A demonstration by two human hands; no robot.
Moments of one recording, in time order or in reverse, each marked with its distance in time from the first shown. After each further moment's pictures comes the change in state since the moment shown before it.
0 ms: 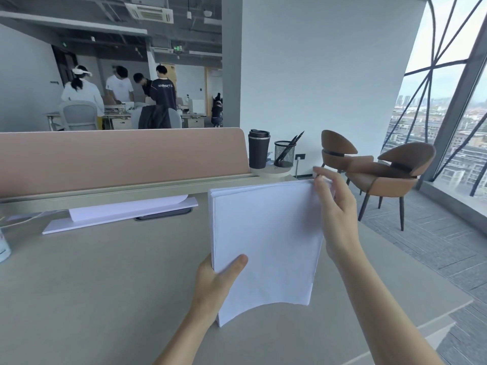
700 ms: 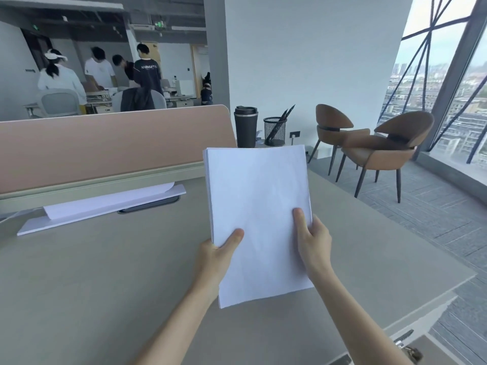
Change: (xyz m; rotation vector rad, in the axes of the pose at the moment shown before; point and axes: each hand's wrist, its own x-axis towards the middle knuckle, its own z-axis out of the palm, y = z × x) left_hand 0.044 -0.014 0.033 0.122 0.064 -0.154; right_hand -0.033 0.127 -0.006 -0.205 0.092 0.447
